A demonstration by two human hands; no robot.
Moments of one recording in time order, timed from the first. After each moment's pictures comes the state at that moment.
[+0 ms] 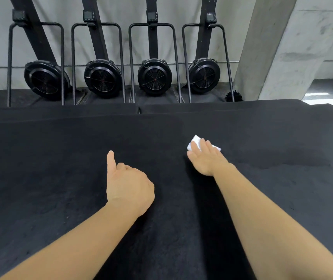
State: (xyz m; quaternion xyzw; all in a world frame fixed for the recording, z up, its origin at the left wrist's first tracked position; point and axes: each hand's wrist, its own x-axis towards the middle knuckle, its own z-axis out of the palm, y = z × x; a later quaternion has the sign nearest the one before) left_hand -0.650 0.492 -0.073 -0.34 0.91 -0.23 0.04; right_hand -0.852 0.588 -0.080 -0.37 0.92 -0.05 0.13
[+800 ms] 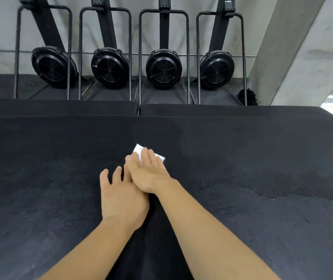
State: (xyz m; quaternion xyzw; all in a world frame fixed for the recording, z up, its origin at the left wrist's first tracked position) left_hand -0.698 0.480 -0.101 -0.39 0.91 -0.11 0.03; right_hand -0.798 0.494 -0.076 -0.46 0.81 -0.20 0.31
